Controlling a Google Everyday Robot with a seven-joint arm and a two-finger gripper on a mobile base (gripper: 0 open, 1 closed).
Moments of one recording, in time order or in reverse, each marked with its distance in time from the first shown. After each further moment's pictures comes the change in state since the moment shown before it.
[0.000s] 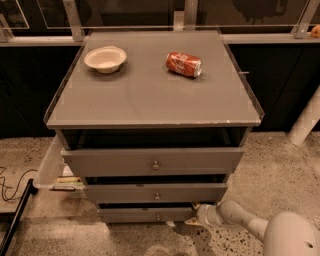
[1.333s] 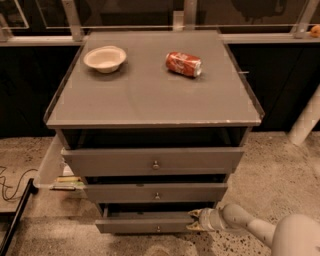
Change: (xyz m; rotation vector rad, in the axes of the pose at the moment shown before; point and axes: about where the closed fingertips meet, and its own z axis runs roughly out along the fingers) arm -0.006 0.005 -0.020 0.003 -0.005 0.013
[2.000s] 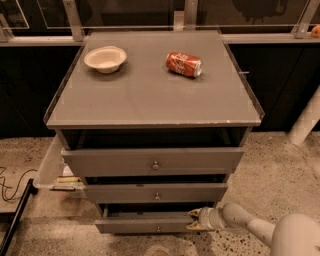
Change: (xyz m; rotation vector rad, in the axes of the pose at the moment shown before) arm 0.000 0.000 0.000 0.000 0.000 0.000
